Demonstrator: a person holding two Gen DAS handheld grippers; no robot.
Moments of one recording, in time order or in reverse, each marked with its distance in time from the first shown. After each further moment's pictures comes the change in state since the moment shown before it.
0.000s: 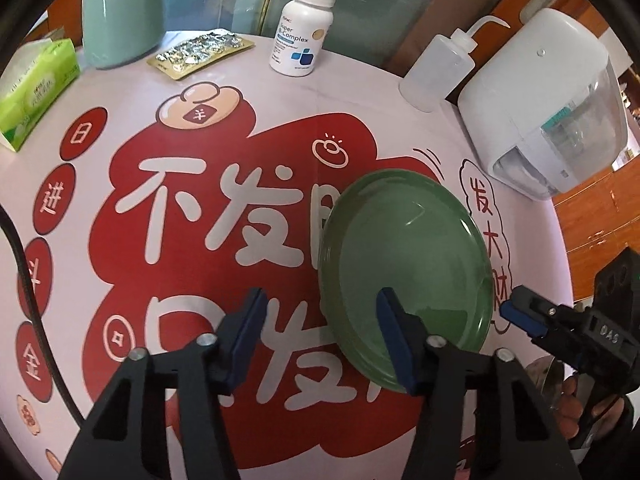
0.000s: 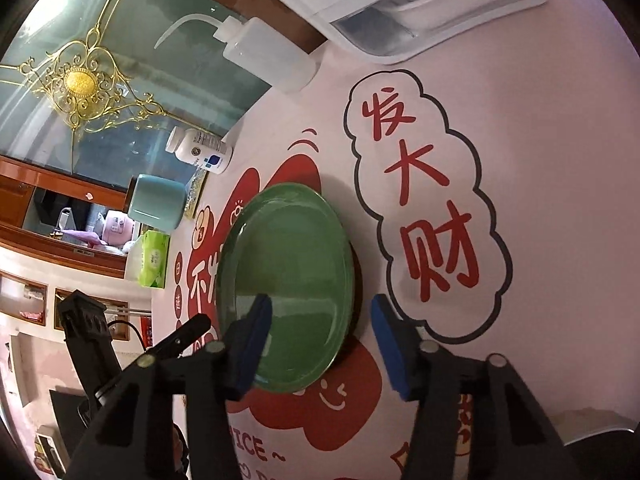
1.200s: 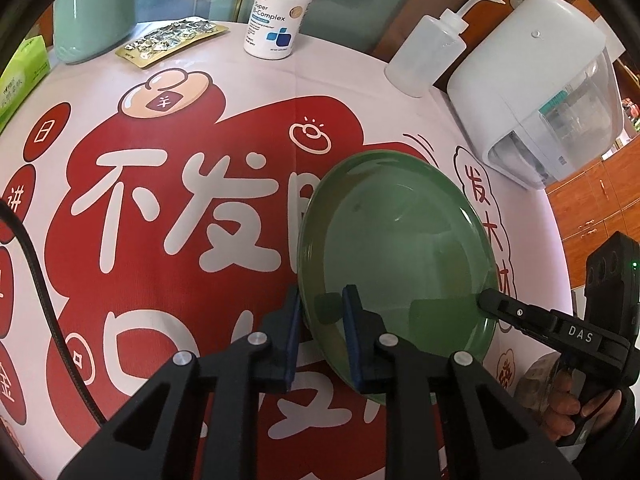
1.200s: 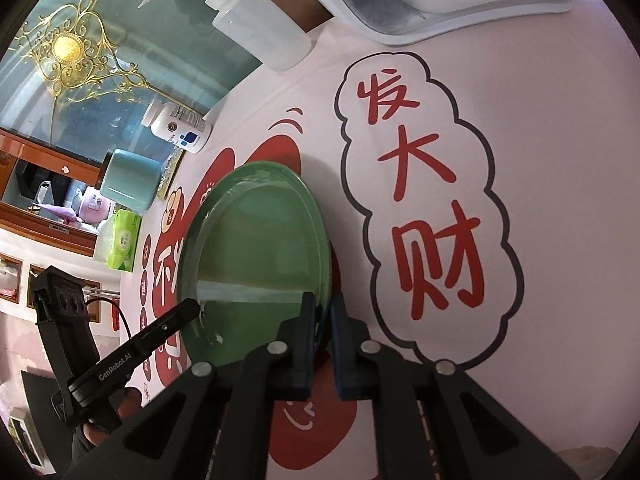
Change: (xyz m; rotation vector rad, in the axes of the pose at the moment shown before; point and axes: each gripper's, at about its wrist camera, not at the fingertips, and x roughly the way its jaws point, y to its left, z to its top) left arm 0.030 -0.004 -0.001 0.042 0.009 -0.048; right arm 0.026 -0.001 0.001 -0.076 0.023 -0.085
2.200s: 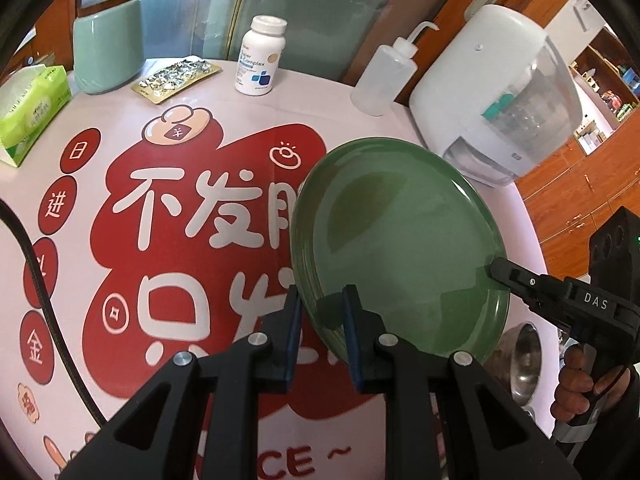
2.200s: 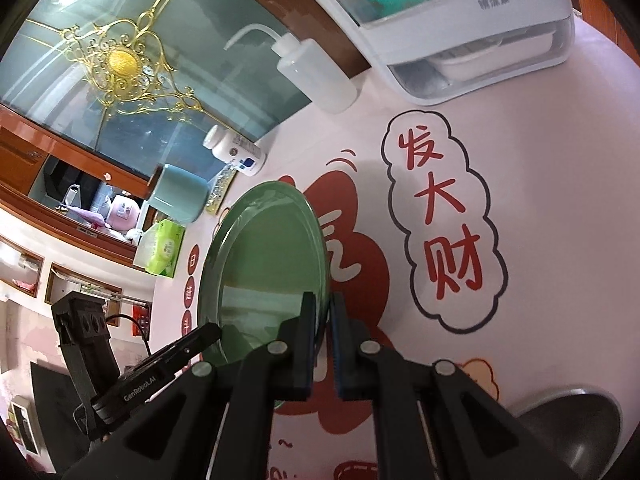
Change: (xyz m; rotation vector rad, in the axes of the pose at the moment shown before) left arm -0.073 -0.023 -0.026 0.045 -0.065 -0.016; right arm -0.072 0.031 -0.015 -0.038 -0.101 0.072
